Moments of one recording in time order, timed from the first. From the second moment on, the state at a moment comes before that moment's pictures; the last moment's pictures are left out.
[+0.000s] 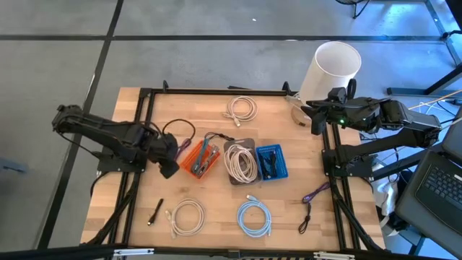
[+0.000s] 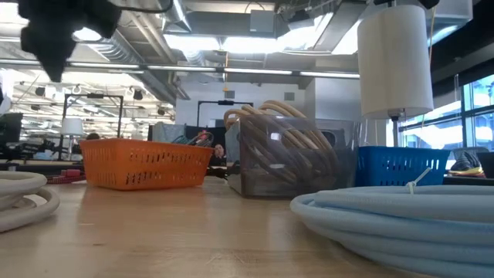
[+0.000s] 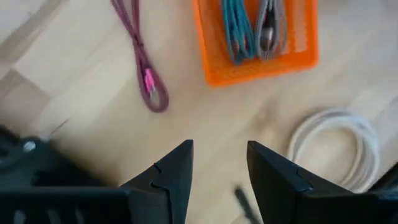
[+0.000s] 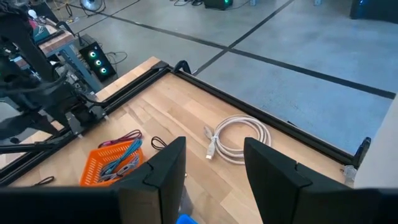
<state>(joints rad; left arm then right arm) -0.25 1.06 0.96 -1.22 -0.03 -1.02 0.10 0.84 1.26 -0.95 0.61 0.62</state>
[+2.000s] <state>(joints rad) -0.69 1.80 1.06 -0.83 -0.29 -0.62 0.10 0.84 1.26 -0.95 0.62 0.59</state>
